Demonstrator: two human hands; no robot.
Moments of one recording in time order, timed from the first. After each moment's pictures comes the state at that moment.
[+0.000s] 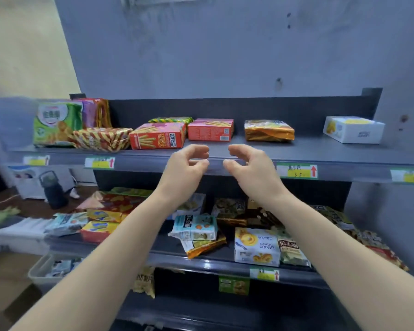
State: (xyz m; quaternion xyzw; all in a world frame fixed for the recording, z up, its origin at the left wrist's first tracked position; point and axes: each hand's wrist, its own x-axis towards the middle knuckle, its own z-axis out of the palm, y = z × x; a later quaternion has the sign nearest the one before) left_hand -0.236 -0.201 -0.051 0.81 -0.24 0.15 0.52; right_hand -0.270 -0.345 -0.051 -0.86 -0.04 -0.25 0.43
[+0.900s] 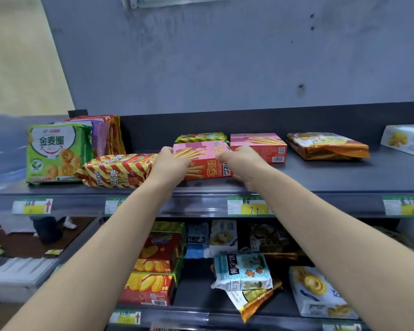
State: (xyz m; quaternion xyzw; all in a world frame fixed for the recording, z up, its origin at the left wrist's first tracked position) left_hand -0.017 -0.089 -0.025 0.81 -0.07 0.07 0.57; right_hand -0.066 -0.223 -0.011 -0.79 0.14 -0.12 0.58
